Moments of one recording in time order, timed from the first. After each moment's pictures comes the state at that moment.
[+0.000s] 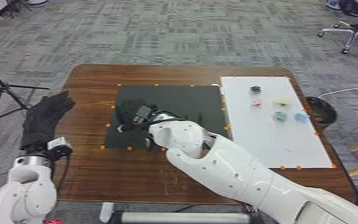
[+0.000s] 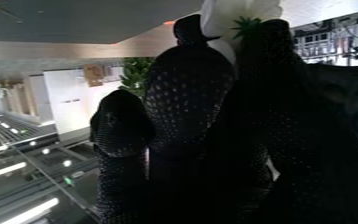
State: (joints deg) left arm 109.2 -63.7 -99.8 -100.1 54.1 5.0 15.6; right arm -53.5 -78.8 26.6 -80.1 -133.6 -3.3 6.8
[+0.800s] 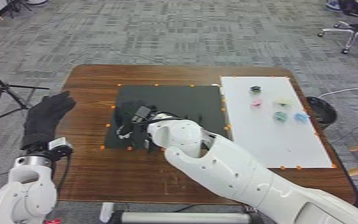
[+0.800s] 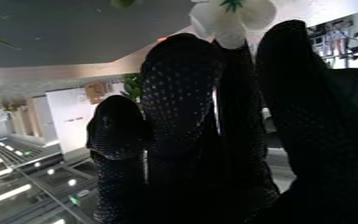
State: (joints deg) left arm 109.2 -63.7 -99.7 -100.2 54.5 4.8 15.5; right arm -53.8 -79.3 27.3 -81.2 -131.9 -7.5 8.8
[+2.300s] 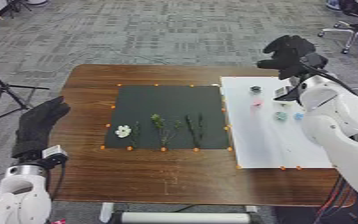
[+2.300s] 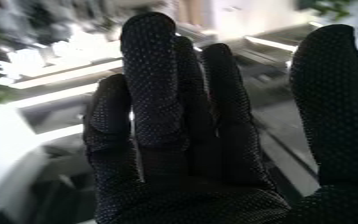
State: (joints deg) left arm 114.2 -66.1 -103.6 -104.2 57.8 4.4 15.3; right arm -73.9 -41.3 67.7 -104.3 -122.2 5.0 20.4
